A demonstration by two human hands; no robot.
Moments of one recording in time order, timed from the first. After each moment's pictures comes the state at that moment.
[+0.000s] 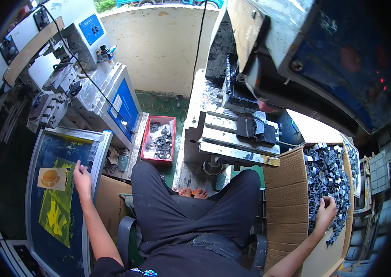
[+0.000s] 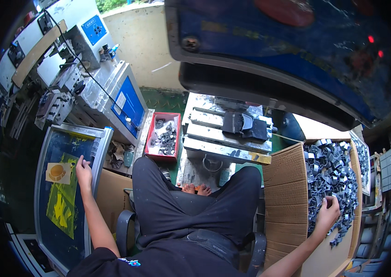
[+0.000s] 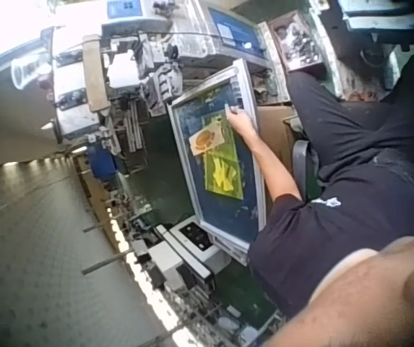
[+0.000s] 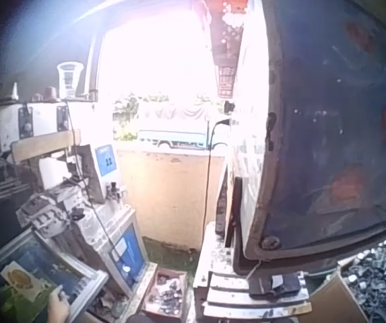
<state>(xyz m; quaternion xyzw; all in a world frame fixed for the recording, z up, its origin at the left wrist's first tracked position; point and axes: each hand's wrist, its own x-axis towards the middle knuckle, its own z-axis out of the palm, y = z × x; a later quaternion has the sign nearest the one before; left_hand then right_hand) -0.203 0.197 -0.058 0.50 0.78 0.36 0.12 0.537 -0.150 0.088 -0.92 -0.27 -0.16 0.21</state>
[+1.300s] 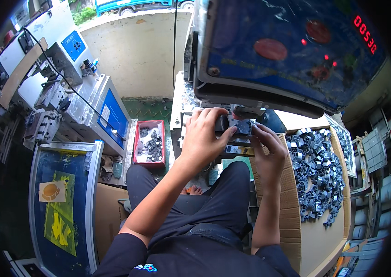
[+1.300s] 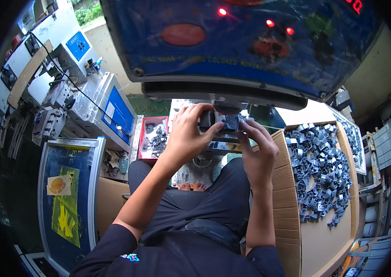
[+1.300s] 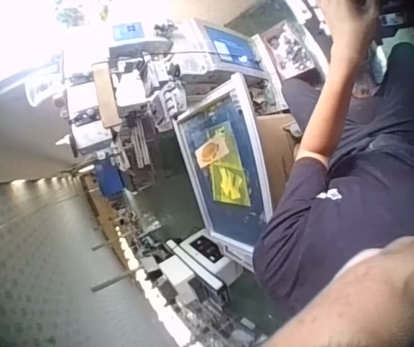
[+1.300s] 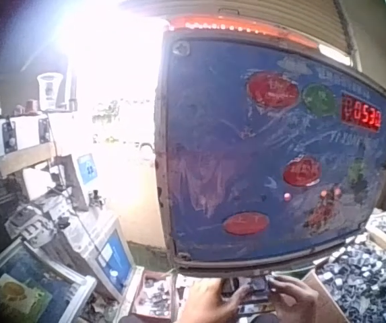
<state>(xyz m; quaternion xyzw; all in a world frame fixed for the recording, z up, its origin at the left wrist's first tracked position) 0.209 0.168 0.145 0.82 0.32 0.42 0.24 0.364 0.053 0.143 -0.66 -0.54 -0.04 0.53</state>
